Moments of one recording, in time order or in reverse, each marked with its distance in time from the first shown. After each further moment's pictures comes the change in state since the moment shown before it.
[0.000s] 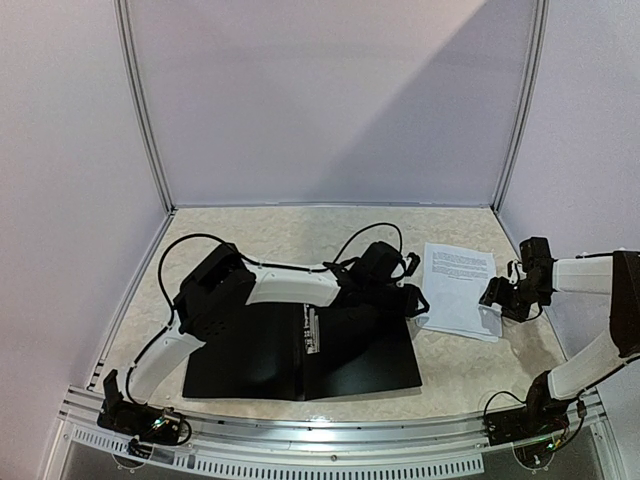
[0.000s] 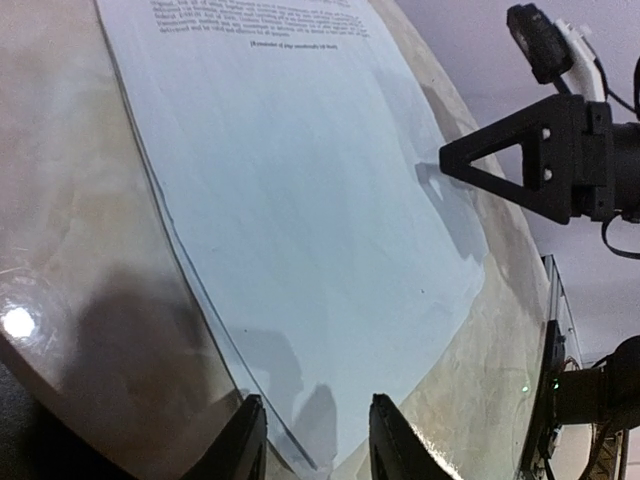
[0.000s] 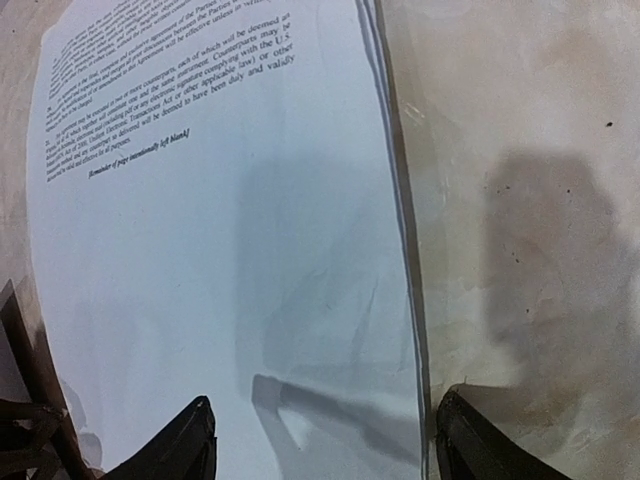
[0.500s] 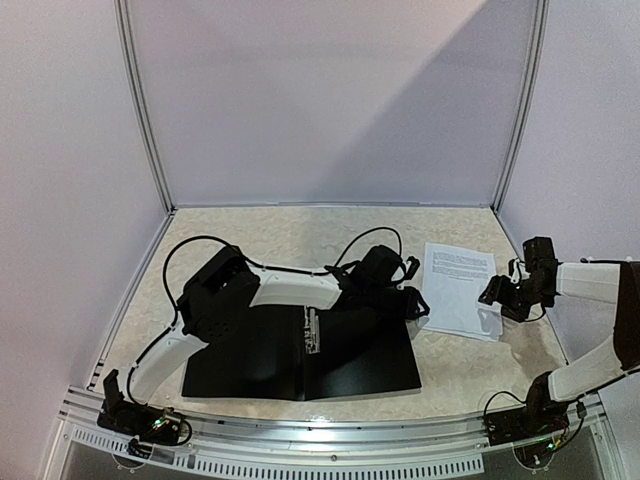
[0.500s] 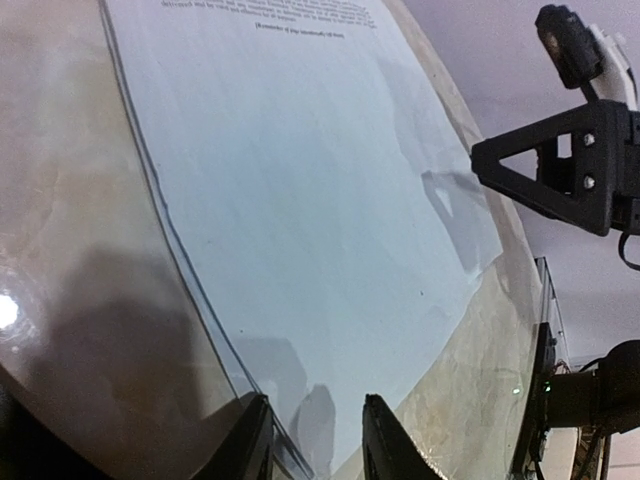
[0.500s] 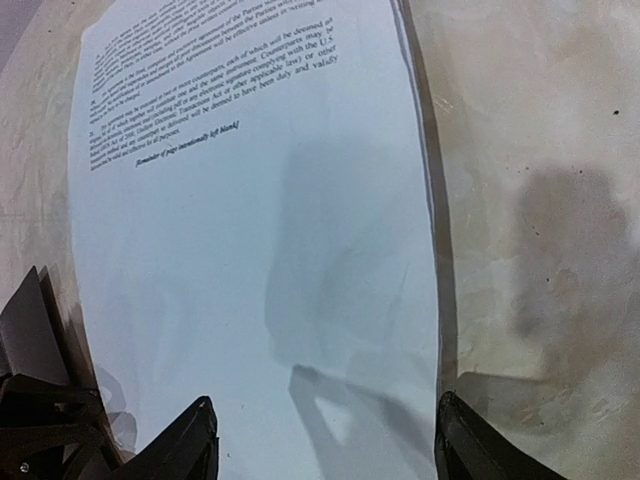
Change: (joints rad) left arm 0.000 0.028 0.009 0.024 0.027 -0.048; right arm 0.000 -0.075 -0.022 -0.015 -0.051 0.024
